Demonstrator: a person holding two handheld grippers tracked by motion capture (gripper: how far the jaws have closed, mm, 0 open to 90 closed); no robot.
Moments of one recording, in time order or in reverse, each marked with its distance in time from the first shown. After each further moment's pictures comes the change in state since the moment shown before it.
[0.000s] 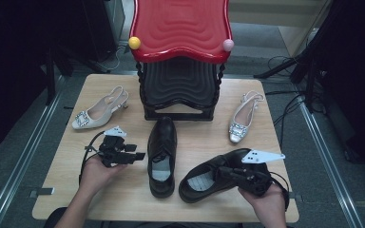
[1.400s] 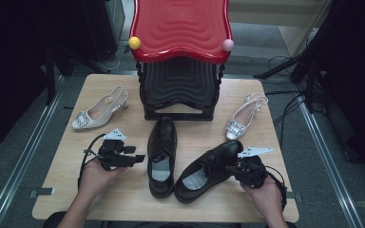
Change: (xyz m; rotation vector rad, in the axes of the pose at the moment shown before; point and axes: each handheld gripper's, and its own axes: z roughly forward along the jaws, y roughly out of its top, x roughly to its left) left arm -0.009 -0.009 -0.006 -0.012 0.033 0.017; right arm -0.044 -0.016 0.043 0.179 -0.106 0.042
